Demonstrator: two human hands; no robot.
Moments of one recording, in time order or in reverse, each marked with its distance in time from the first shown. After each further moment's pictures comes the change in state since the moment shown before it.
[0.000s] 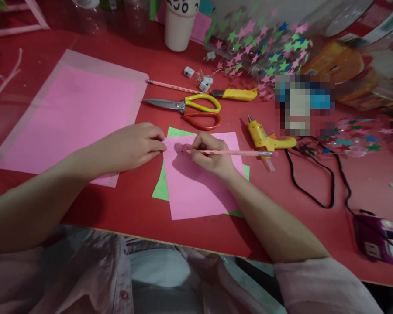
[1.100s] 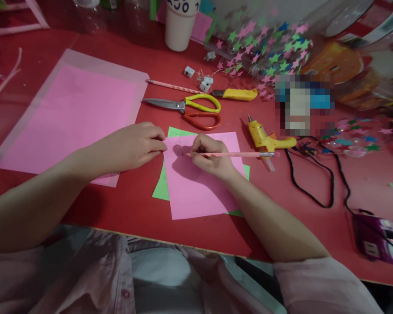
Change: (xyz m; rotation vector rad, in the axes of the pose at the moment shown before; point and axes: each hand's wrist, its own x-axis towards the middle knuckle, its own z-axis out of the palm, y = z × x) left_hand 0.000 0.000 -0.001 -0.026 -0.003 -0.014; right_hand 0.000 0.002 -0.002 -0.020 -0.069 -0.020
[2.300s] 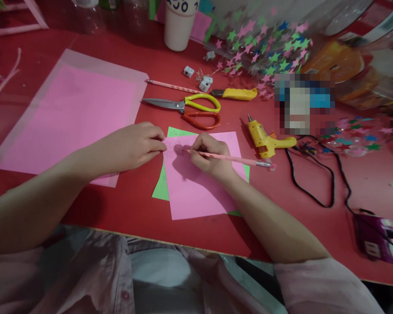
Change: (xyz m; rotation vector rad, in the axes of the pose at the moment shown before) left_hand -0.001 0.000 0.002 0.009 0.005 0.005; right_hand -0.004 -0.001 0.008 -0.040 0.131 0.041
